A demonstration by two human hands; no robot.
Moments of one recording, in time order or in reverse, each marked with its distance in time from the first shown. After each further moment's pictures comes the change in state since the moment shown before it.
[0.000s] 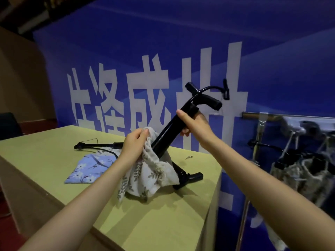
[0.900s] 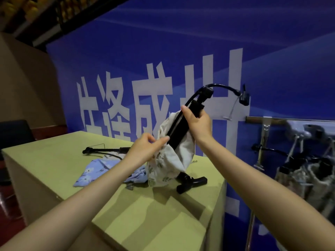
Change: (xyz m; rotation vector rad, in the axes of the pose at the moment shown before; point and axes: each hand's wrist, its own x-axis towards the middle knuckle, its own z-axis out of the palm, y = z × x) left_hand -0.016 0.047 -0.001 0.252 -0.160 -0.140; right_hand 0.011 -0.008 0.011 0.161 0.317 0.008
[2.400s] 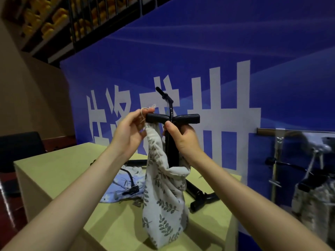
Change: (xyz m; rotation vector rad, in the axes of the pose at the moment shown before) left_hand 0.018 0.040 -0.067 -1.042 -0.045 0.285; right_hand -0.027 -0.024 0.046 0.085 -0.330 -0.064
